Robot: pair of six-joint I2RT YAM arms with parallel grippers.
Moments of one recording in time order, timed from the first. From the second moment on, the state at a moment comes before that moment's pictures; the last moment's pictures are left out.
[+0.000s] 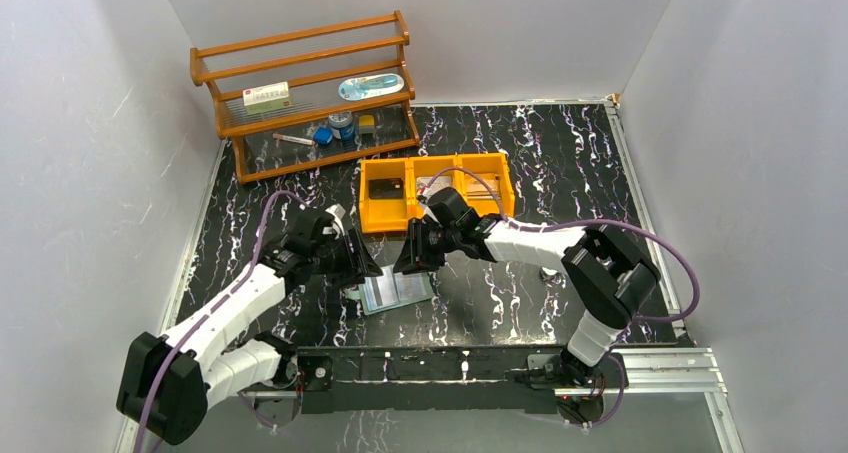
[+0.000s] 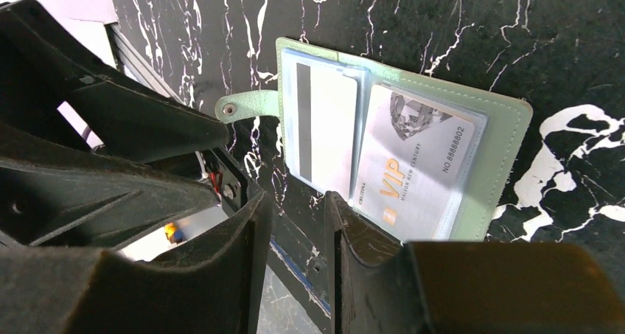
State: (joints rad) left arm -0.47 1.01 0.59 -0.51 0.28 -0.78; right arm 0.86 1.68 0.95 -0.06 -0.46 0.89
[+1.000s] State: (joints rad) left arm -0.47 1.24 0.51 -0.41 0.36 -0.79; right arm 0.86 1.87 0.93 0.09 -0.57 0.98
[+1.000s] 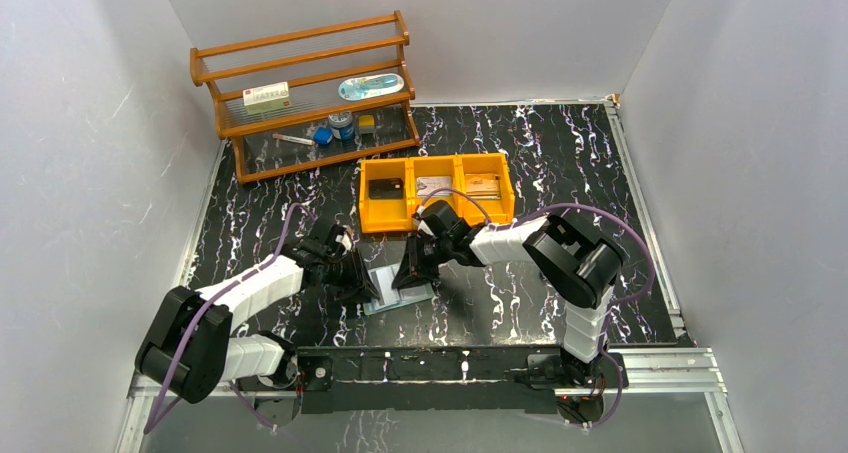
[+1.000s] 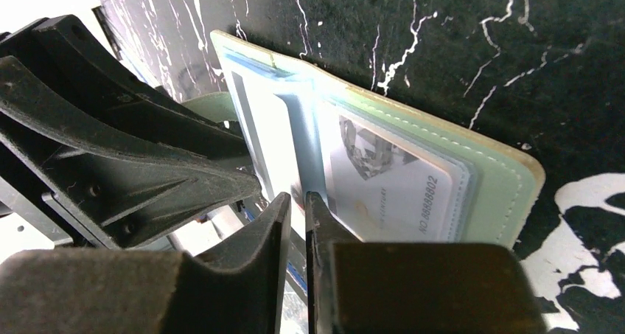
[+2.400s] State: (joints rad) left arm -0.50 1.35 0.59 -0.38 0.34 -0.79; right arm 0.84 1.84 0.82 0.20 -0.59 1.02
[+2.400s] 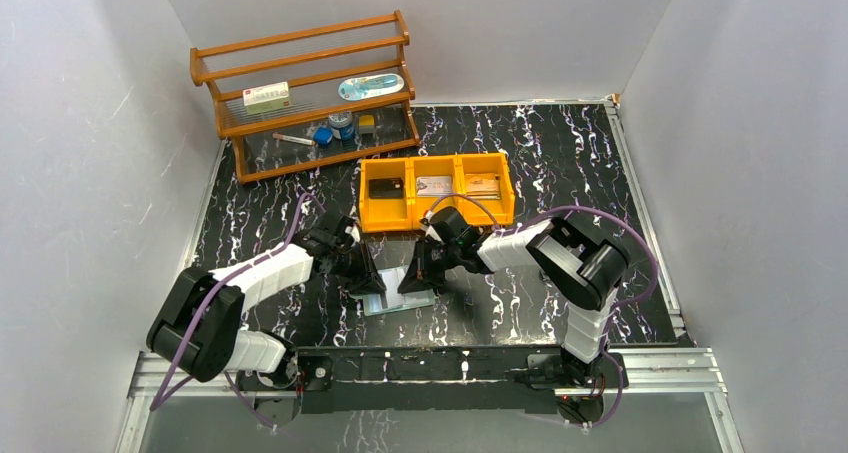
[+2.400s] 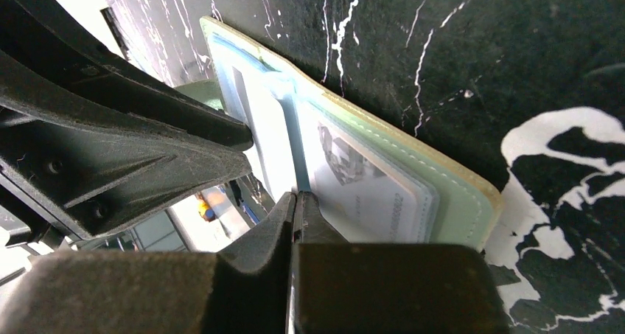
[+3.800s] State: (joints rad) left arm -0.53 1.34 0.60 -0.41 0.28 -0.76; right arm 0.82 1.82 0.82 0.20 -0.58 1.01
